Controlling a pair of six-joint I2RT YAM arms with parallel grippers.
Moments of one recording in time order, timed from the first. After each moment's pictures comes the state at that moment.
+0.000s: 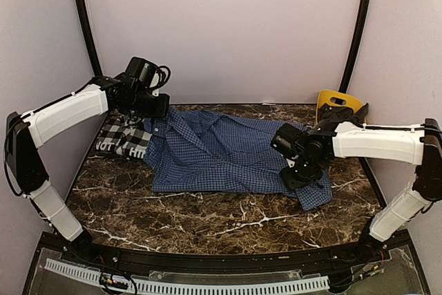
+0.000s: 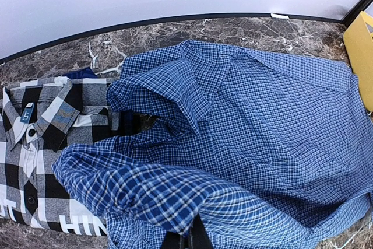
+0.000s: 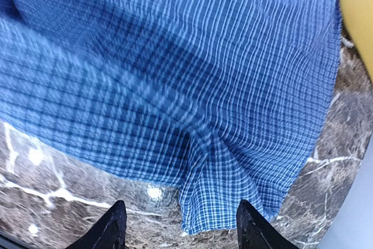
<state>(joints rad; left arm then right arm) -0.52 1.62 1.49 -0.64 -0.15 -0.30 0.85 1.51 1.11 -0.99 0.29 0.46</state>
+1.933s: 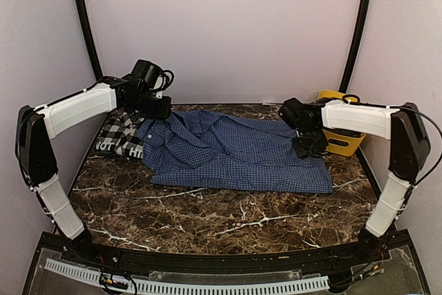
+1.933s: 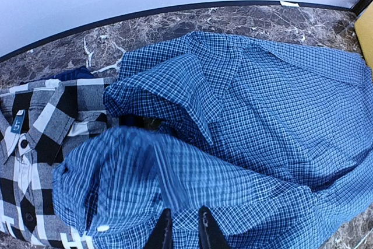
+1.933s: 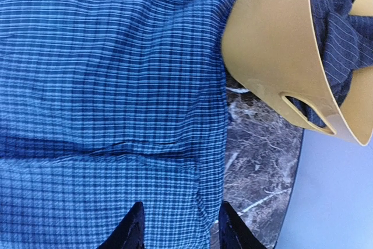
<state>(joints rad) -0.48 1.71 1.53 -0.64 -0.10 -0.25 0.57 1.77 1.32 -0.98 0.56 0.32</state>
